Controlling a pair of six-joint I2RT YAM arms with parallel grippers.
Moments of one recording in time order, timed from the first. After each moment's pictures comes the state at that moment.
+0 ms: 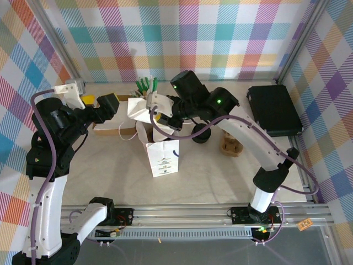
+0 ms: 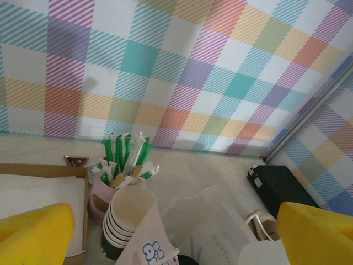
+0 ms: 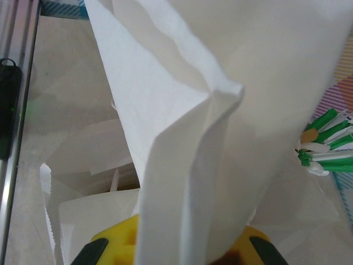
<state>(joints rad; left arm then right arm) -0.11 0.90 1.47 -0.74 0.21 -0.34 0.90 1.75 2.15 -1.12 -0.25 -0.60</state>
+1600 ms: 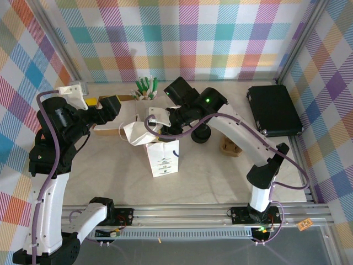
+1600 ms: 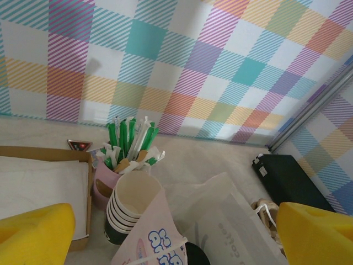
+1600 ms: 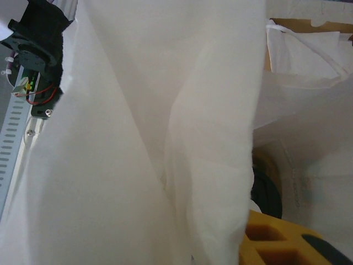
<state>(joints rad) -0.11 0.91 1.44 -0.77 0.21 -0.34 0.91 1.82 2.15 -1.28 -0.40 -0.67</state>
